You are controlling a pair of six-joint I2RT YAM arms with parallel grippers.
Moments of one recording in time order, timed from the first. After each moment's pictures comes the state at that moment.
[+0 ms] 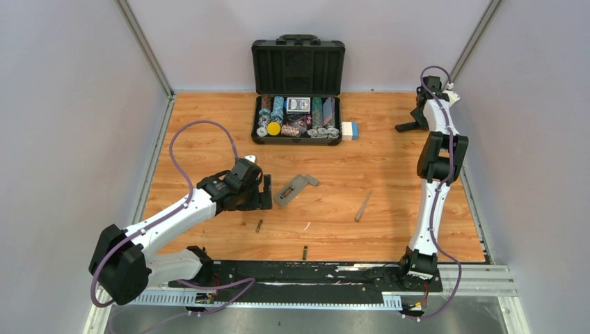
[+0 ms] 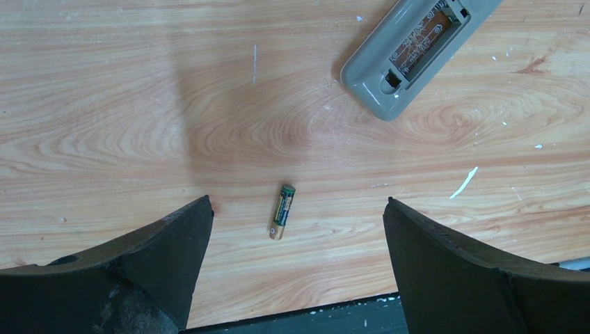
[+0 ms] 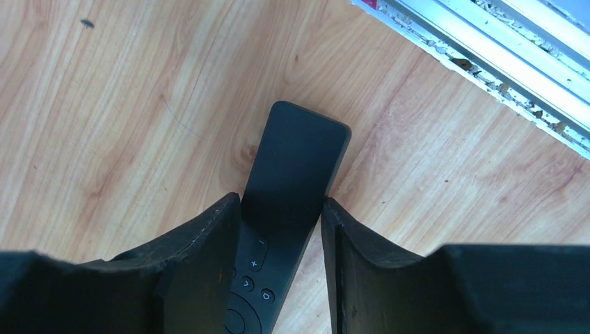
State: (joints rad) left arm -0.67 1.15 0.77 -0.65 -0.14 -0.66; right arm -0.20 2.59 2.36 -0.79 0.40 0.77
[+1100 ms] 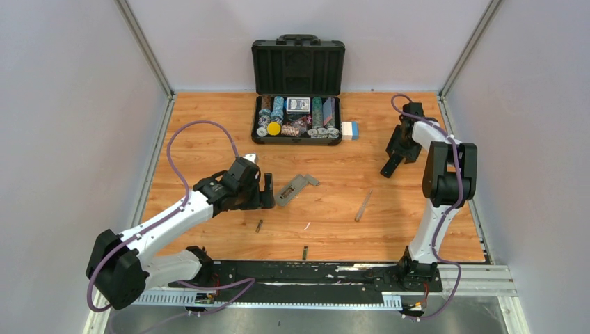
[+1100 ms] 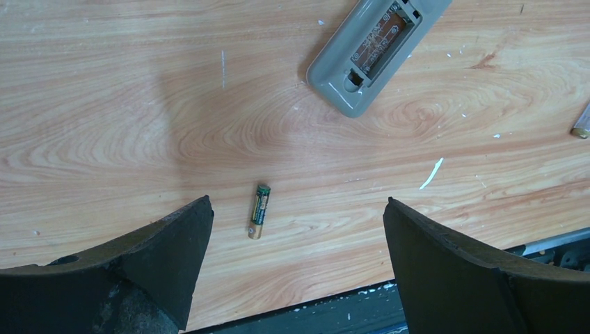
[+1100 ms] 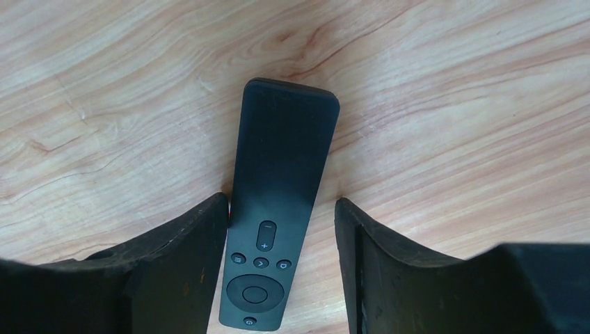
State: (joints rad) left arm -0.67 1.12 0.76 -0.62 -0.09 -0.66; right arm -0.08 2.01 1.43 -0.60 0.14 0.38
